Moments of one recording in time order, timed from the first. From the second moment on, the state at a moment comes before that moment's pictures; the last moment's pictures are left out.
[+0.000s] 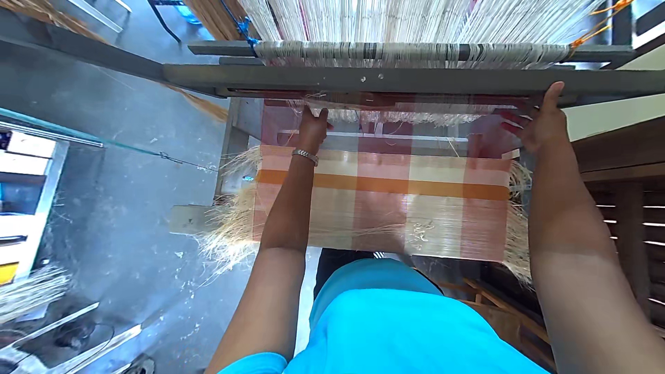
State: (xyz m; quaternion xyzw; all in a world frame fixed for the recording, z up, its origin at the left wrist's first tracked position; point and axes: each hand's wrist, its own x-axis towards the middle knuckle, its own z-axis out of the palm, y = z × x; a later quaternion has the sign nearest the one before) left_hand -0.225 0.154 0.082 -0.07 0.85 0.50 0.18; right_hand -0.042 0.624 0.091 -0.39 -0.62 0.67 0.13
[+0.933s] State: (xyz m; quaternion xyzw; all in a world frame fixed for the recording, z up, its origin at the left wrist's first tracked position) left_hand -0.201 0.160 0.083 -0.11 0.74 0.65 0.12; right_hand -0.041 0.634 0.084 -0.38 -0.60 0.69 0.12
